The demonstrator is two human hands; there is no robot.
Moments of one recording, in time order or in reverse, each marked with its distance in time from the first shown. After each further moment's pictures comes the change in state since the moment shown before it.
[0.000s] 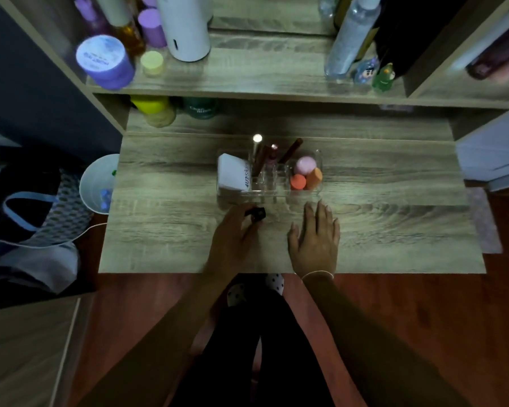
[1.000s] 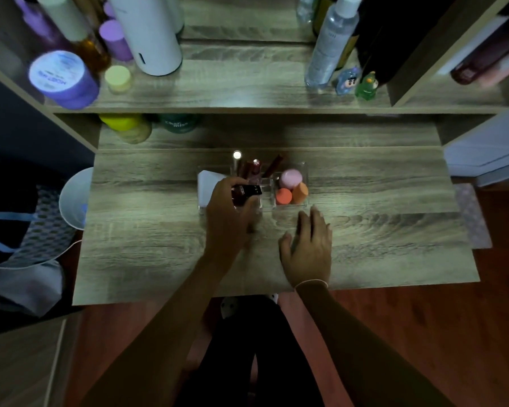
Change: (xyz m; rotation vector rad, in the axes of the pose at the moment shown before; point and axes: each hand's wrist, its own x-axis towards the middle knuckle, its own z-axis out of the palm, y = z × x) left_hand 0.072 0.023 0.021 -0.084 0.188 0.056; right_hand 0.022 0.002 -0.003 0.067 0.061 0.029
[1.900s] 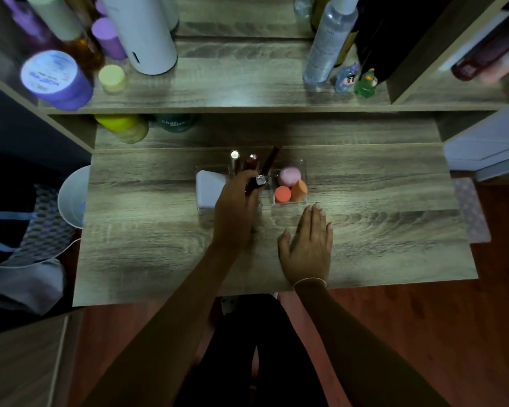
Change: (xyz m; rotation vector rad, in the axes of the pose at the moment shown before) left_hand 0.012 -0.005 0.020 0.112 -0.071 0.109; right_hand 0.001 -0.001 0.003 -0.121 -0.089 0.054
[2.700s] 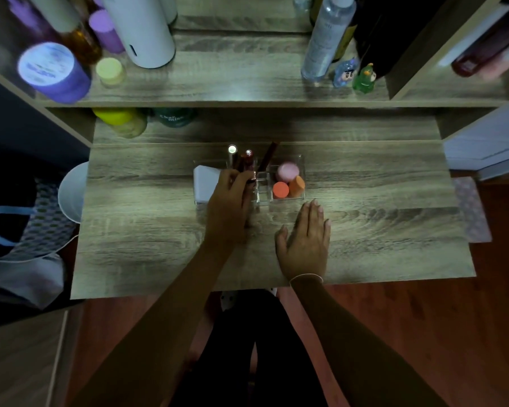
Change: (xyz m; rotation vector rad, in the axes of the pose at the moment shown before) left_hand -0.004 -0.008 -0.007 0.152 -0.044 0.118; right_hand 0.000 0.001 0.003 0.014 0.027 -0.014
